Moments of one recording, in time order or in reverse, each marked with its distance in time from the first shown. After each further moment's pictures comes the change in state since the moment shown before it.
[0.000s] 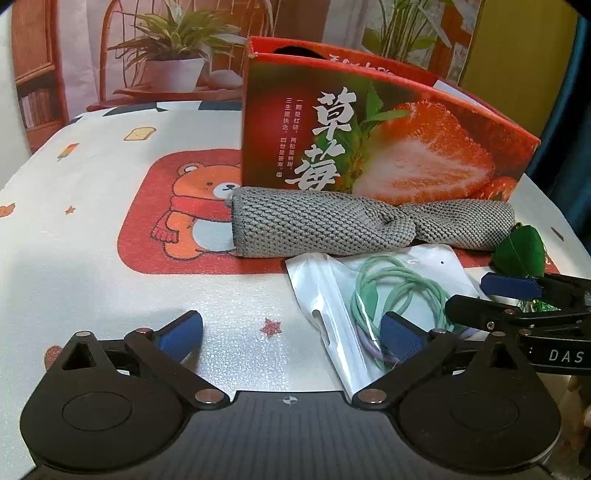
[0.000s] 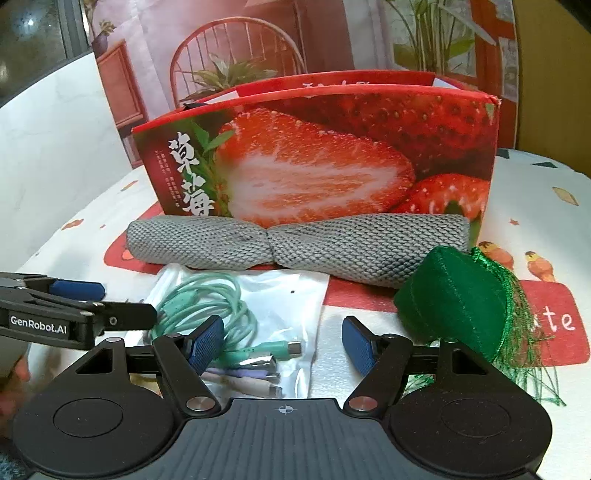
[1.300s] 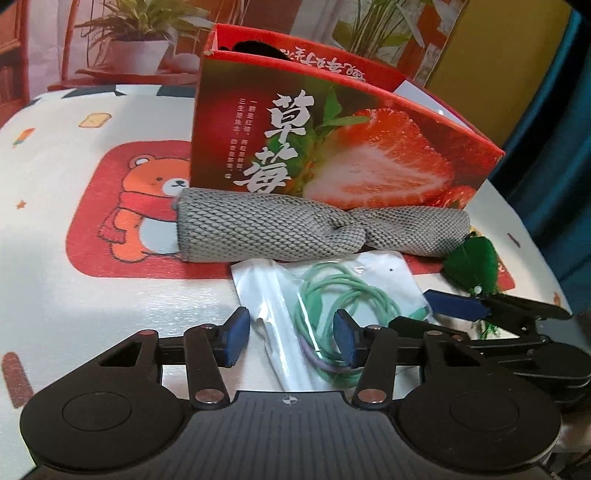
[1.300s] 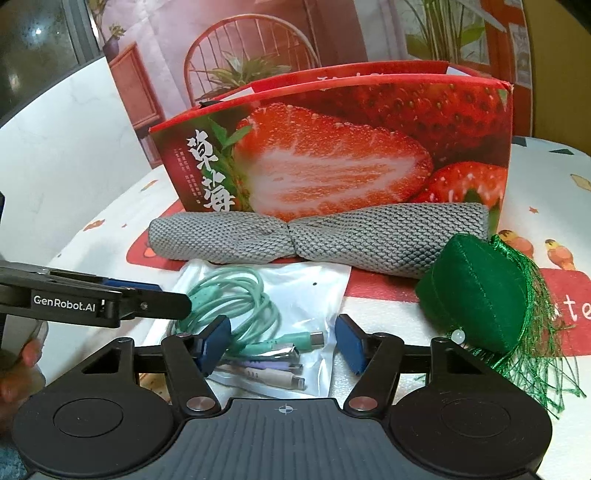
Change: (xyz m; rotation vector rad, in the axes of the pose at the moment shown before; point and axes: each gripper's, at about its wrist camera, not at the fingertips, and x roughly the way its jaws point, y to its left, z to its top) left arm 0.003 -0.008 0.013 -0.040 0.048 -0.175; right arm 0.000 -0.002 -0.001 0.024 0.012 0.081
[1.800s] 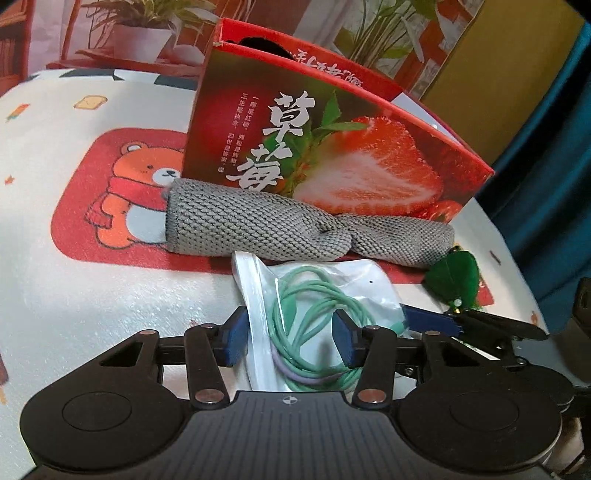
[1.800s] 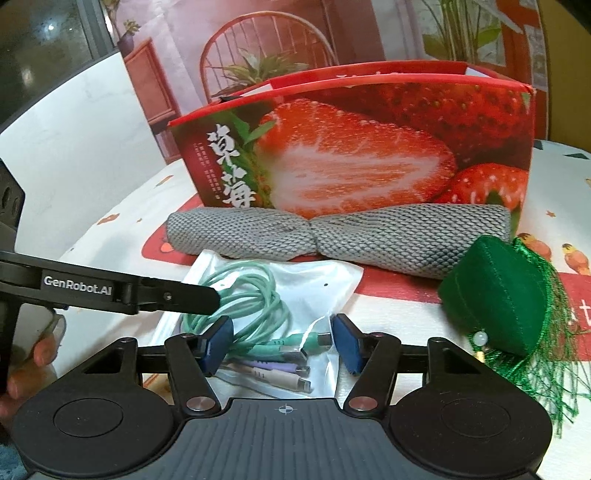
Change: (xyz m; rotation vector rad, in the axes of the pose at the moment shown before) left arm -0.001 0.006 -0.007 -0.078 -0.014 -0.078; right arm 0.003 0.008 -0.001 -0.025 0.010 0.049
